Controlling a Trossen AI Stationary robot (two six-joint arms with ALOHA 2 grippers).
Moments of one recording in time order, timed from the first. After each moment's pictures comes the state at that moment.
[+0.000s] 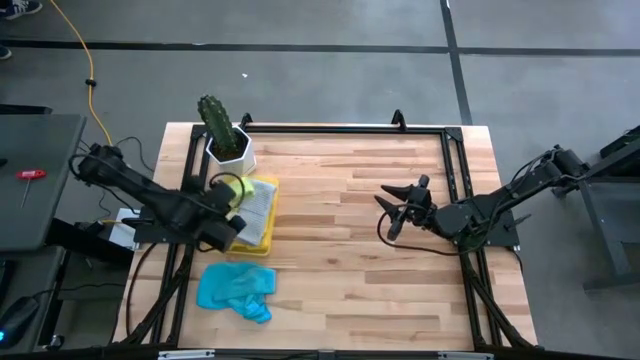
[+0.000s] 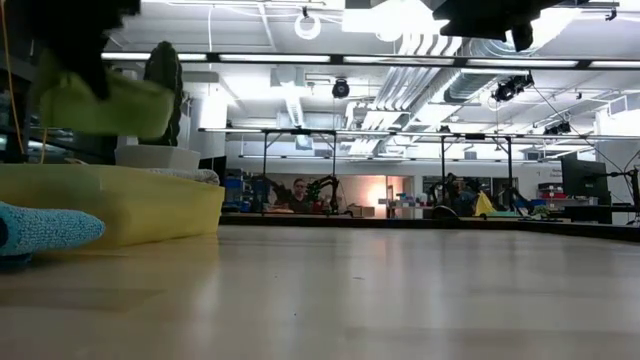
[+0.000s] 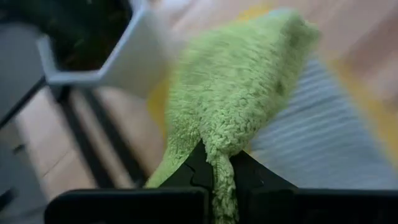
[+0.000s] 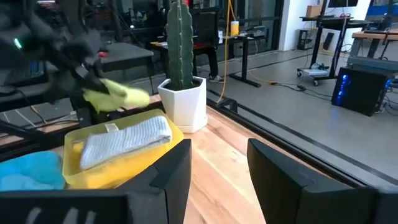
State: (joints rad) left arm -0.35 1.19 1.01 -1.55 -0.64 -1.30; right arm 0.44 0.99 0.59 0.23 0.99 0.21
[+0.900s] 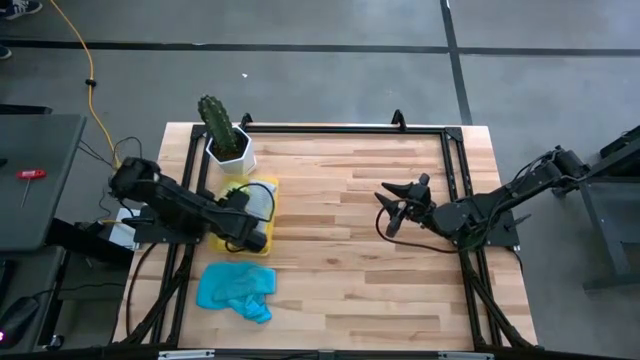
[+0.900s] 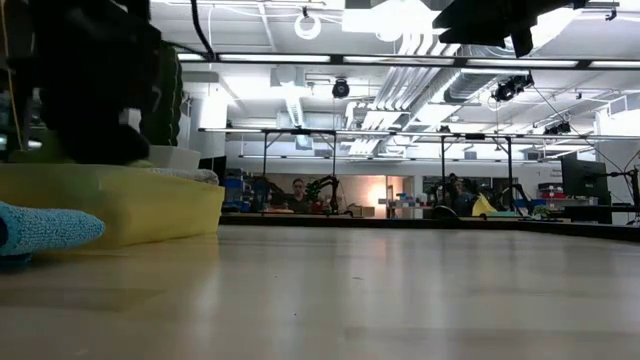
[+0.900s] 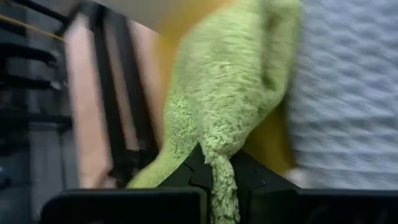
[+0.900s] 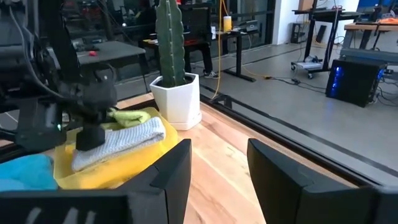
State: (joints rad) left arm -0.19 1.59 0.86 -1.41 -0.54 -1.52; right arm 0.41 0.99 0.59 0.20 0.99 0.26
